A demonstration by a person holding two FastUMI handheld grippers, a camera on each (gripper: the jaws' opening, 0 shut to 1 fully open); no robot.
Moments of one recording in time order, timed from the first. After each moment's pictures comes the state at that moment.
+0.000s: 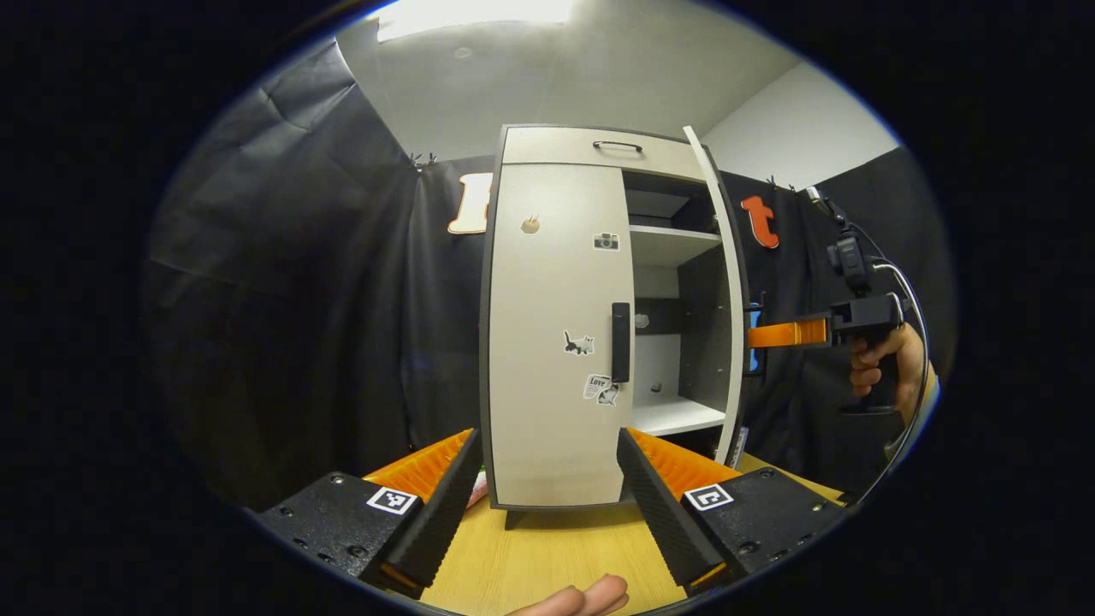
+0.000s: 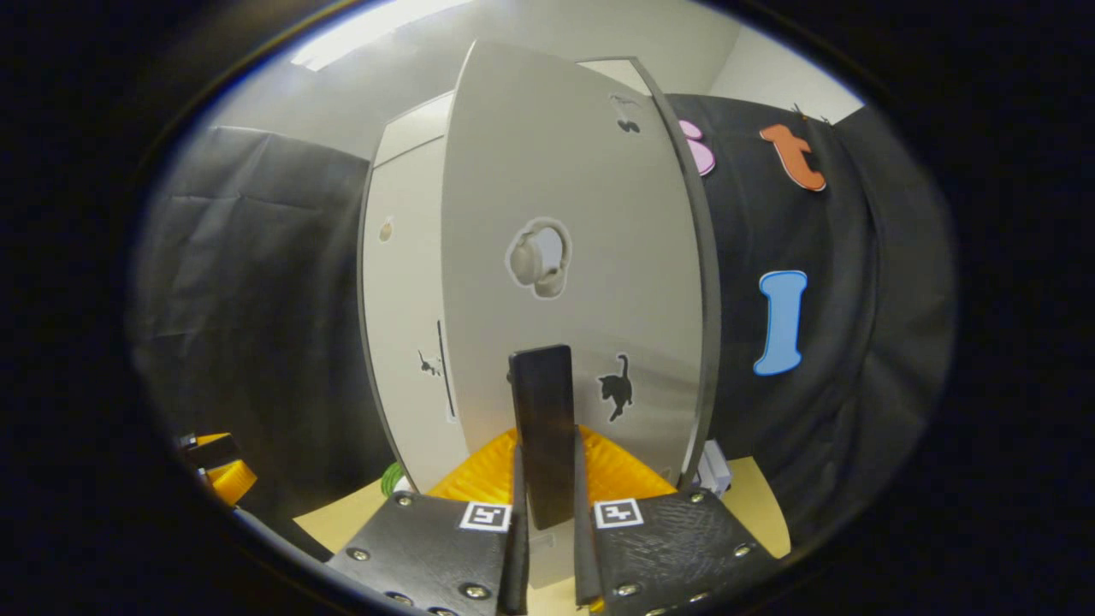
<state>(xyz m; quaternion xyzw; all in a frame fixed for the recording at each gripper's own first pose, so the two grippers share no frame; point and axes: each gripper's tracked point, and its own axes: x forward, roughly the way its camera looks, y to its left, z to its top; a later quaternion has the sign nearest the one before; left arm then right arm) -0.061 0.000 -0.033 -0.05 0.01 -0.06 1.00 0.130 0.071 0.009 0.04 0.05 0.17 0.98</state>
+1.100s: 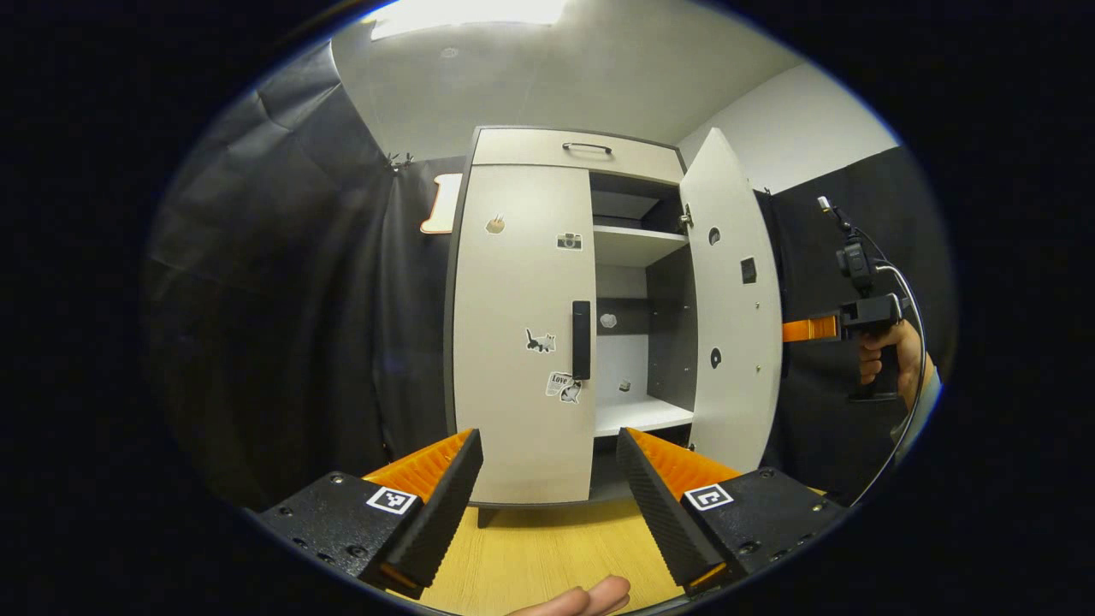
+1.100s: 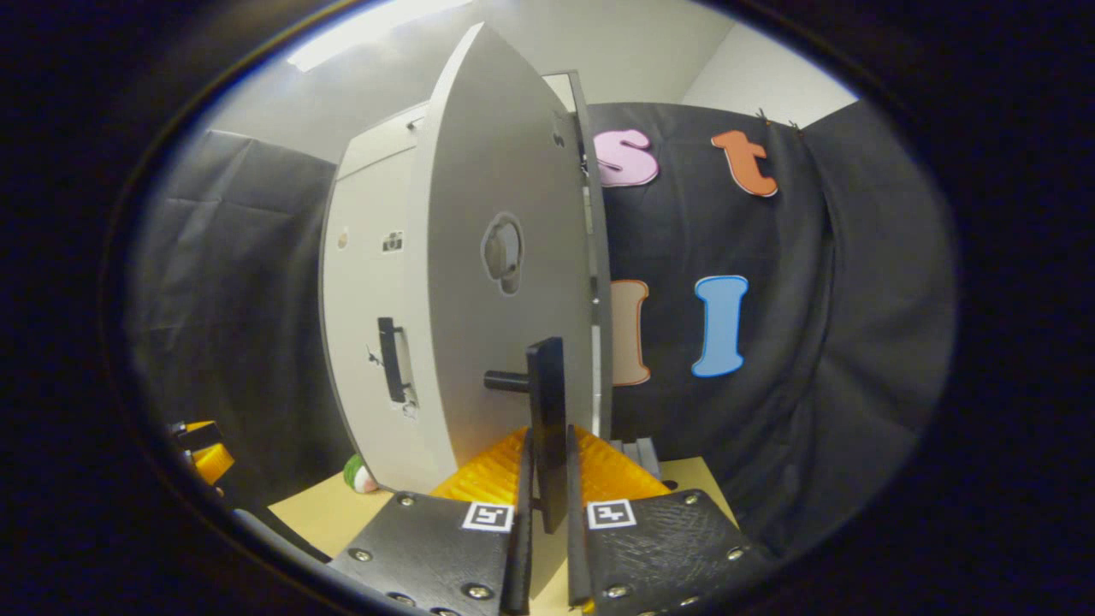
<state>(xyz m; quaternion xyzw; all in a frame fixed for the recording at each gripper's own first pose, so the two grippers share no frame) -0.069 -0.034 -0.041 -0.05 0.01 -0.10 0.99 0.118 -0.044 0.010 0.02 0.04 0.08 1.00</state>
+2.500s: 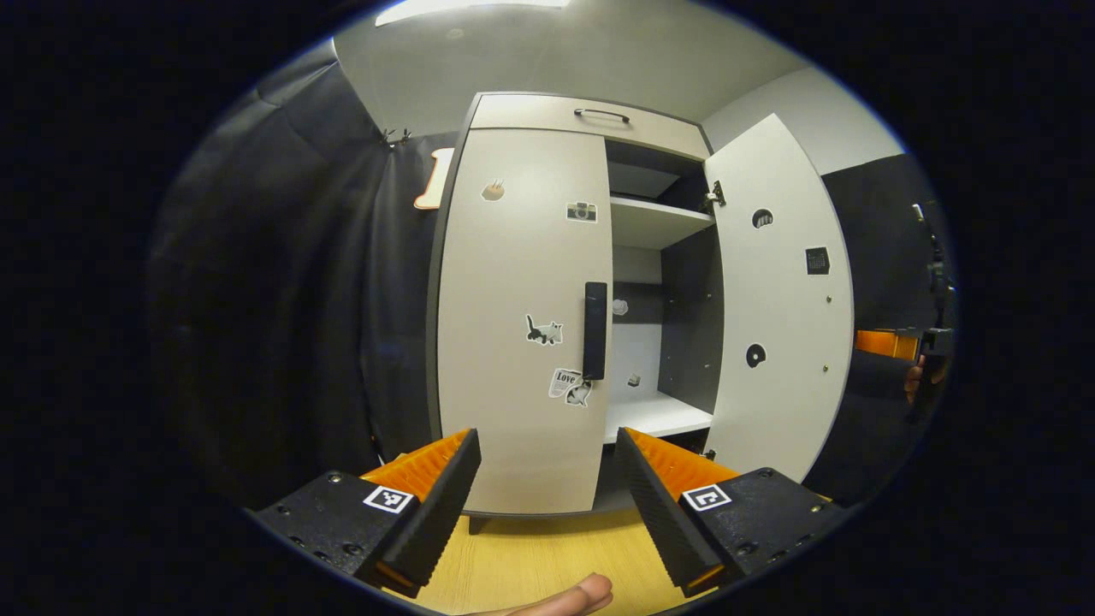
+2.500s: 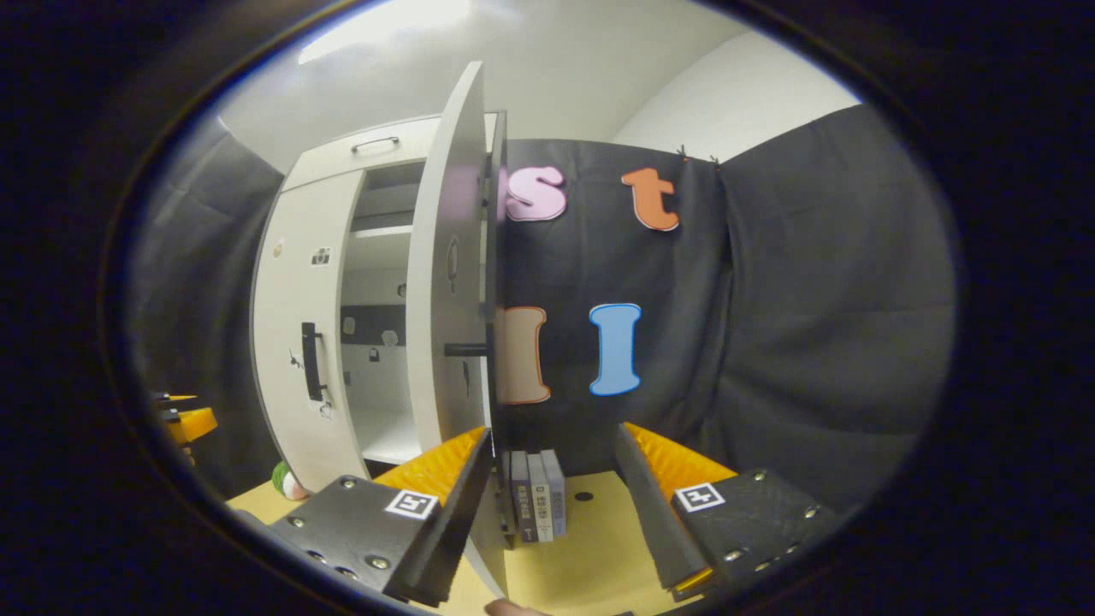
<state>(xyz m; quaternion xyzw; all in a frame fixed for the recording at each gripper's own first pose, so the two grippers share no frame) 0.019 -0.049 -0.049 -0.05 0.05 -0.11 0.99 0.058 -0.113 -0.004 0.02 -0.02 -0.04 1.00</state>
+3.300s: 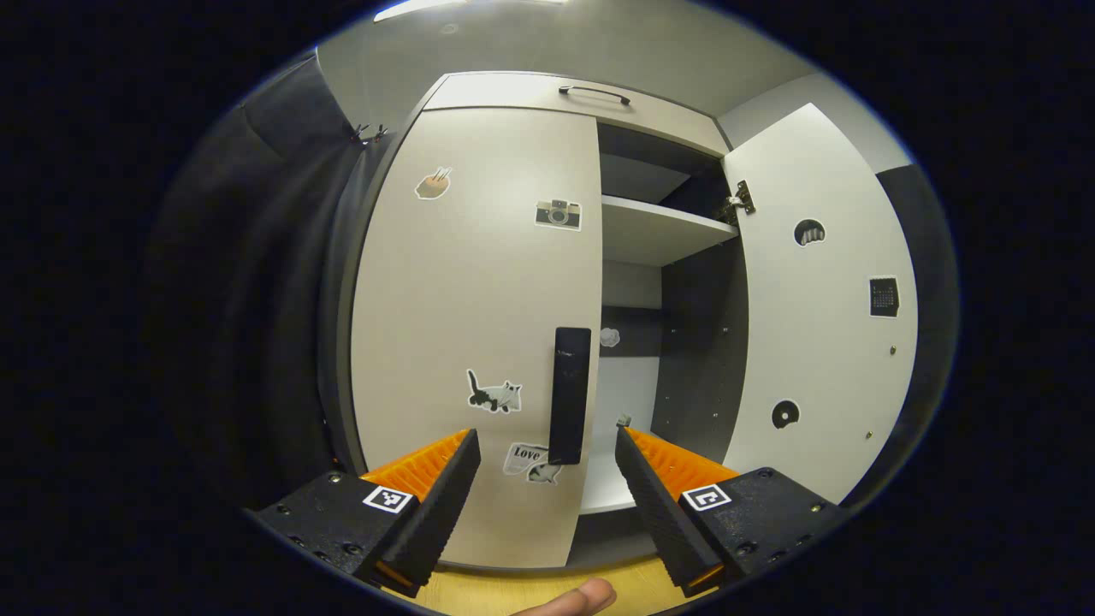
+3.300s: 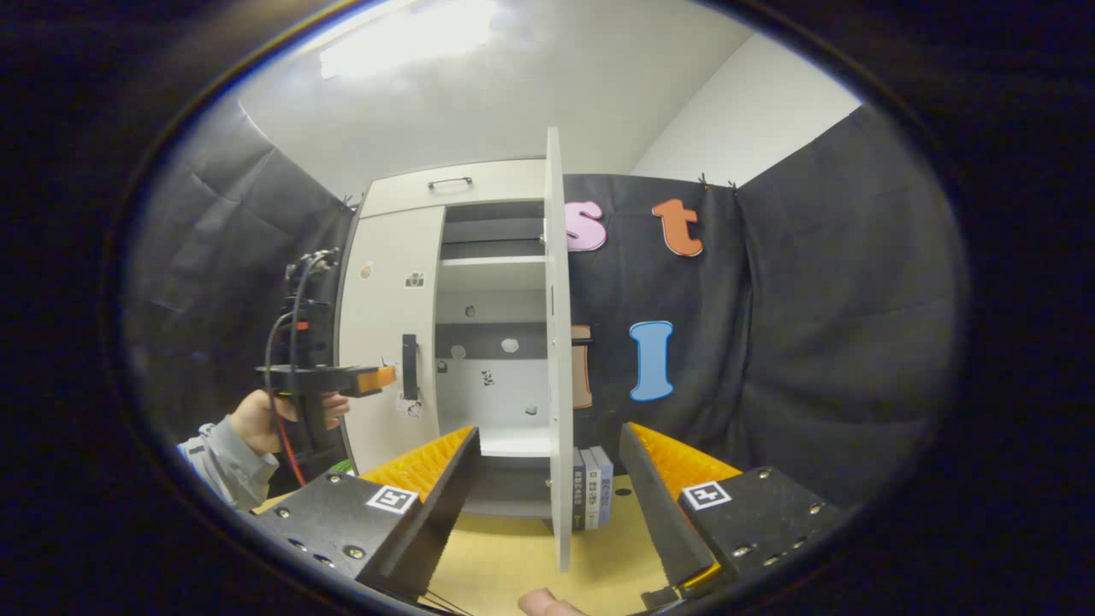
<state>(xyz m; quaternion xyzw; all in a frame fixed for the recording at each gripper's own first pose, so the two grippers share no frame) 0.157 -0.105 -0.006 -0.08 0.02 -0.11 0.99 -0.071 -0.035 -0.012 0.03 -0.08 0.03 1.00</state>
